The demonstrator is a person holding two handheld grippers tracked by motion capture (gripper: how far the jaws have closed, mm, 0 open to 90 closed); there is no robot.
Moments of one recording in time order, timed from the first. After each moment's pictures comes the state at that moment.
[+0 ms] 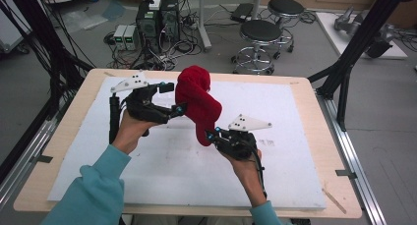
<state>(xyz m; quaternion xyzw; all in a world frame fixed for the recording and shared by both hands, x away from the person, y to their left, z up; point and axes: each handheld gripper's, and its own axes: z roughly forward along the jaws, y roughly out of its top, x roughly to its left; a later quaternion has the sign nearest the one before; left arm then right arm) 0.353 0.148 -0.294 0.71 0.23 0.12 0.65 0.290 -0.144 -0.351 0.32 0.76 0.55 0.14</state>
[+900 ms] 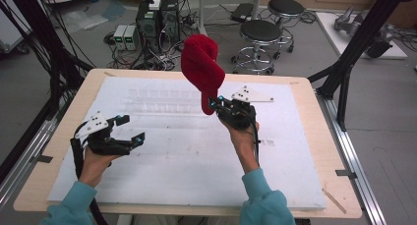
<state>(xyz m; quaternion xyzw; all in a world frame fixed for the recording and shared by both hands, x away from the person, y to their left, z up) 0.307 0.258 -0.405 0.71 0.33 0.20 0.60 0.356 -0.142 -0.329 0.33 0.71 0.59 0.20</state>
